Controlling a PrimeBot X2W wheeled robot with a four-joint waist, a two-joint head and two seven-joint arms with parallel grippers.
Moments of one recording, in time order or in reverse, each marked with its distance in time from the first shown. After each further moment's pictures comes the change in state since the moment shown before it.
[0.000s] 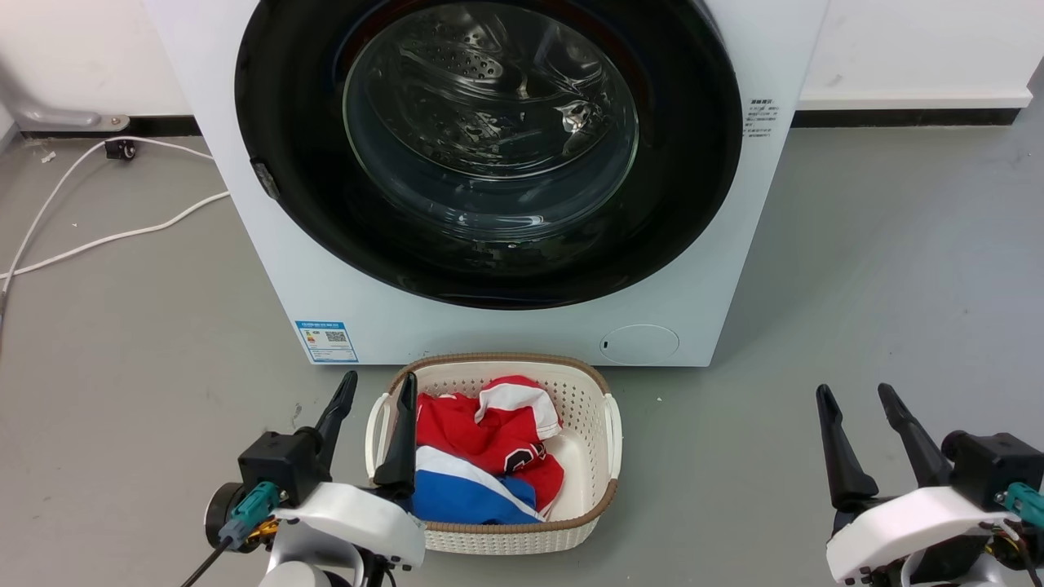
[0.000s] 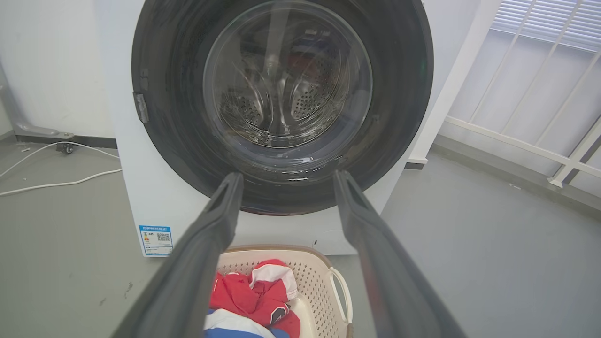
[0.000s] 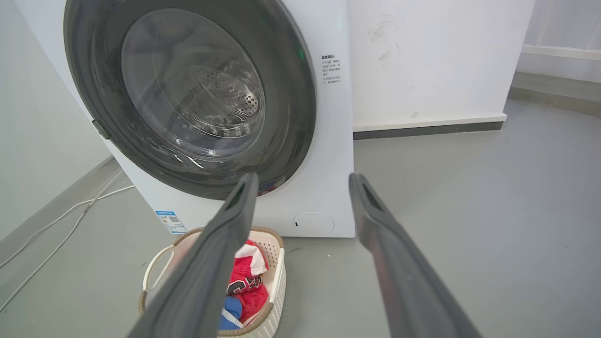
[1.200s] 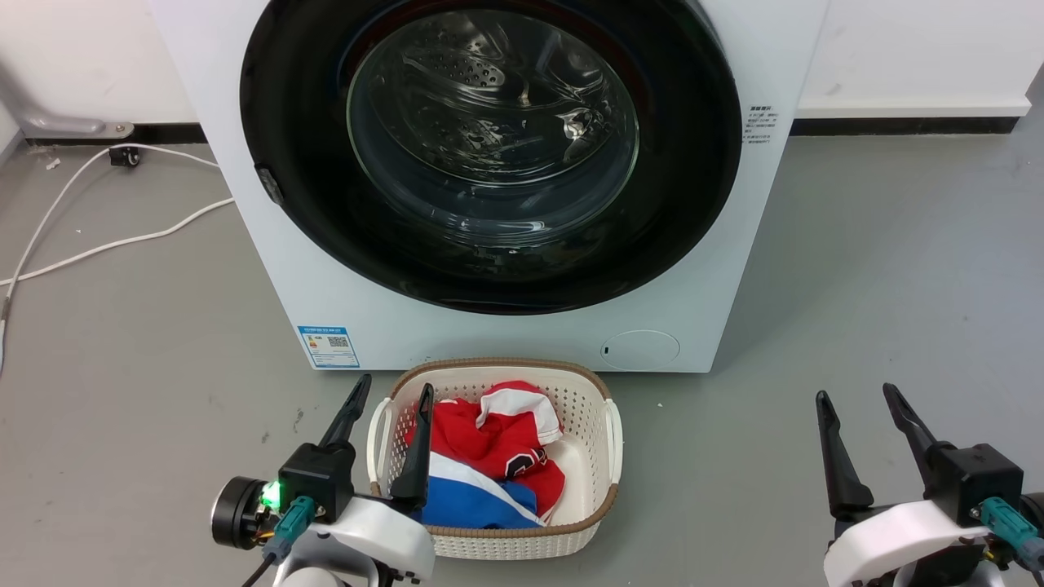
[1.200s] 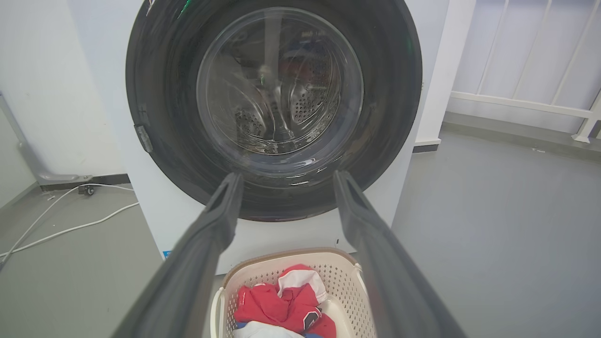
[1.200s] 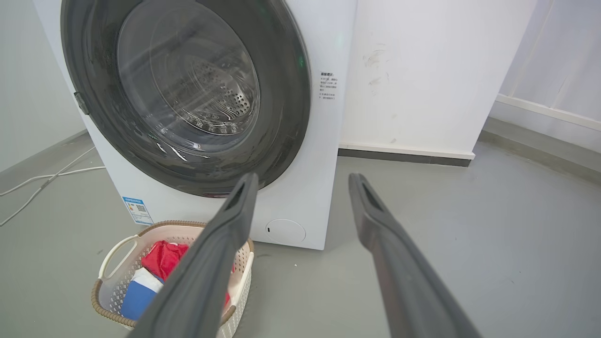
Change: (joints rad) left arm 0.000 -0.016 -0.001 0.042 0.208 0.000 -0.065; right arm 0.026 0.022 -0.016 -0.030 -0.216 0.002 -0.042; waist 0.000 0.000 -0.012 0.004
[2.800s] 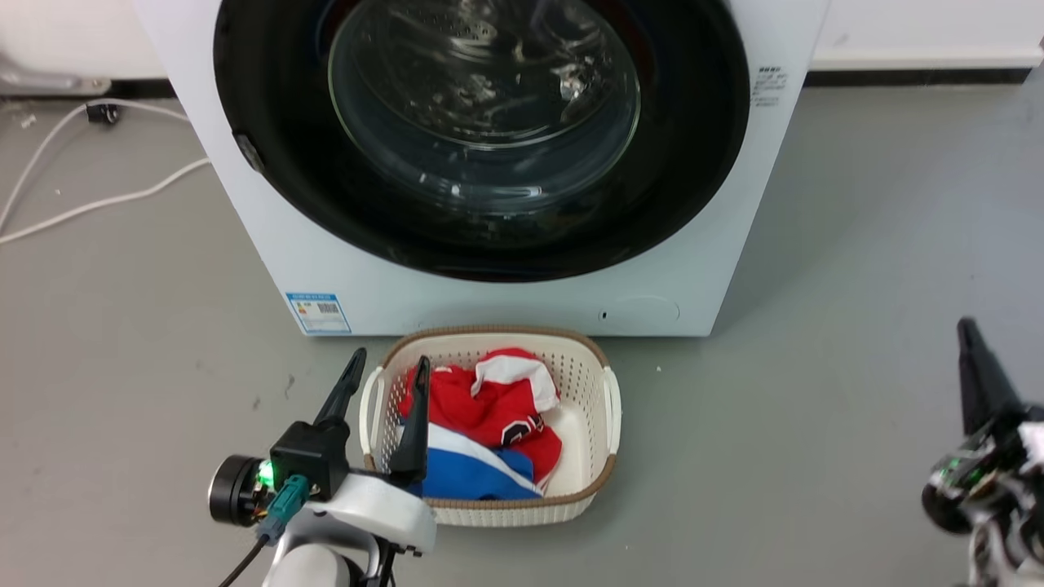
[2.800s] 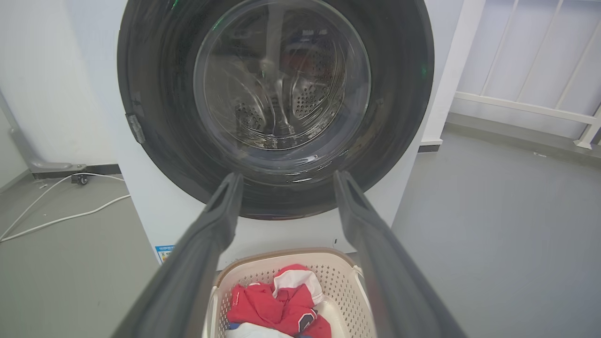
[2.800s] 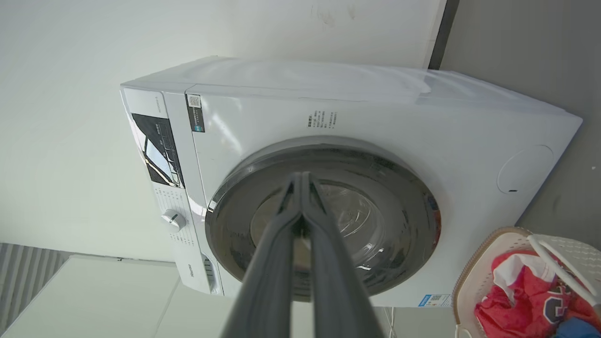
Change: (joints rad) left arm -0.031 -0.010 0.013 -0.009 -0.021 0.006 -0.001; right arm -0.220 -0.012 -0.229 0.241 1.505 0.000 0.194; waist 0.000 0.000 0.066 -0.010
